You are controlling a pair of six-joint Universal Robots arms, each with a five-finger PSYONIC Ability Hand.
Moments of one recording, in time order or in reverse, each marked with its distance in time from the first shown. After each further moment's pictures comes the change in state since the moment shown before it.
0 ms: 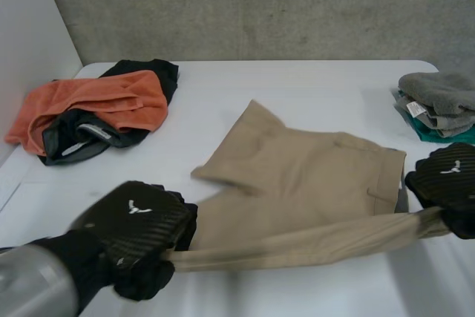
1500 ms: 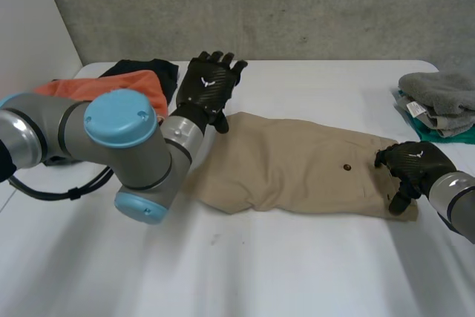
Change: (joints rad) left arm 0.078 -0.839 0.434 1.031 -0.006 0.083; right arm 0.050 0.582 -0.068 -0.621 0.065 0.482; left_hand -0.968 -0.988 -0.976 -0.997 -0.953; right_hand -0.552 -0.643 -0.654 -0.662 -0.656
